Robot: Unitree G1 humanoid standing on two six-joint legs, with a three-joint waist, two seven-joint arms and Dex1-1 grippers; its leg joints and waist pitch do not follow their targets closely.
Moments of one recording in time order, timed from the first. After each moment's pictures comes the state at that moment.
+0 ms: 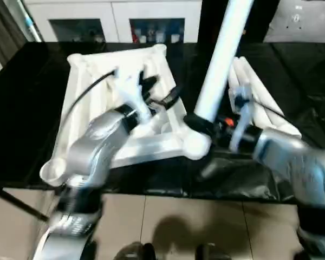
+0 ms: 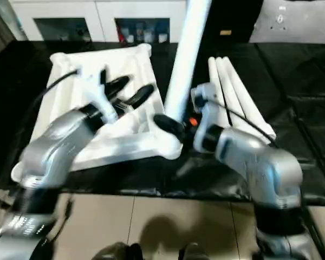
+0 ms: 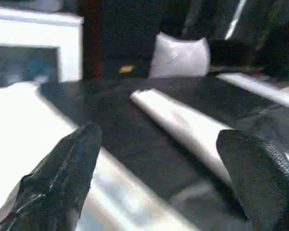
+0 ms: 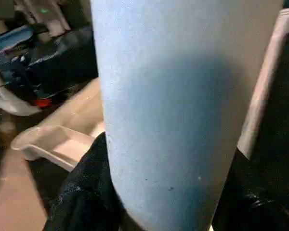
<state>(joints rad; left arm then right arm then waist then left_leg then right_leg) -0.46 0.18 -0.03 -0.08 -0.34 0.50 -0.34 -0.38 -0.31 -0.04 -0.32 0.58 0.91 0.40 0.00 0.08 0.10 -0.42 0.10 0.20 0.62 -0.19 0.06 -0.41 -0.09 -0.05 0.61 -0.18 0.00</state>
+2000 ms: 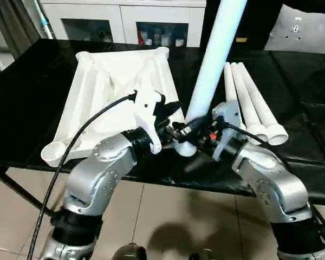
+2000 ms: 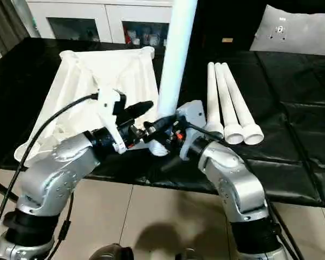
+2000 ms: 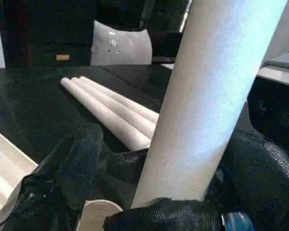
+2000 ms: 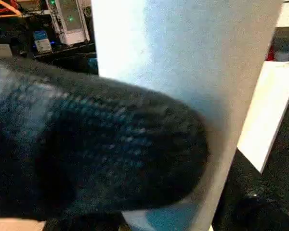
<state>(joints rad) -0.41 0.13 -0.17 -0.24 -0.44 0.62 -0.42 -0.32 -0.24 0.12 -0.14 0.38 0.47 0.54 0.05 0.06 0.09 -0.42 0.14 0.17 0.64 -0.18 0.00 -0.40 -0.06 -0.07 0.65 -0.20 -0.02</state>
